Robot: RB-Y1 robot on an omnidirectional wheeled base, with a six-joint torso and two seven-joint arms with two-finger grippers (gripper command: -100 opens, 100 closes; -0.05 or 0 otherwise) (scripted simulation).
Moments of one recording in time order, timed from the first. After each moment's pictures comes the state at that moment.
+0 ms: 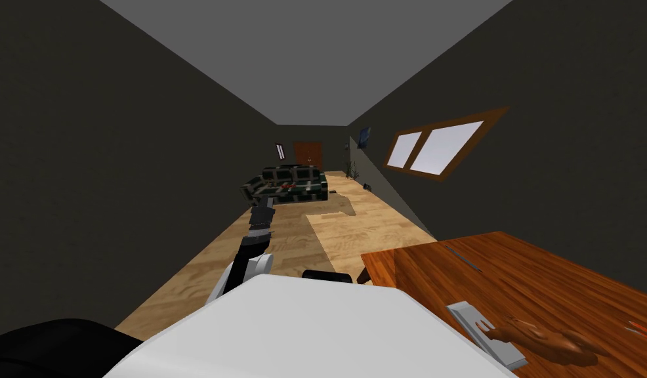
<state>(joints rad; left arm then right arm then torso) 0.51 0.03 0.07 -2.27 -0.04 -0.43 -0.04 0.57 -0.69 0.47 -0.60 0.29 -0.25 0.32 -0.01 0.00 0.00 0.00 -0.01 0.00</state>
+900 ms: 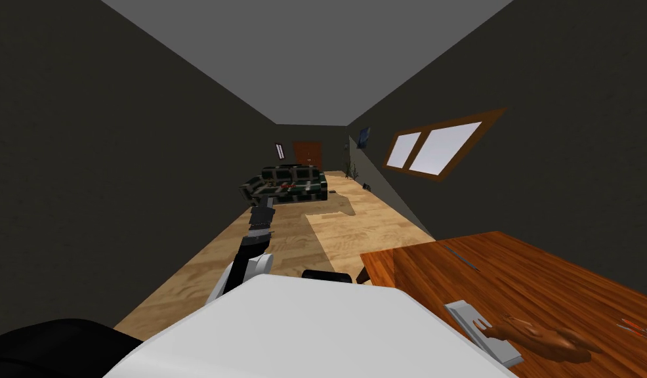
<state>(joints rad) 0.51 0.03 0.07 -2.27 -0.04 -0.43 -0.04 0.56 -0.68 0.47 -0.61 0.29 -0.23 0.31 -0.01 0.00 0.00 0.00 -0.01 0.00</state>
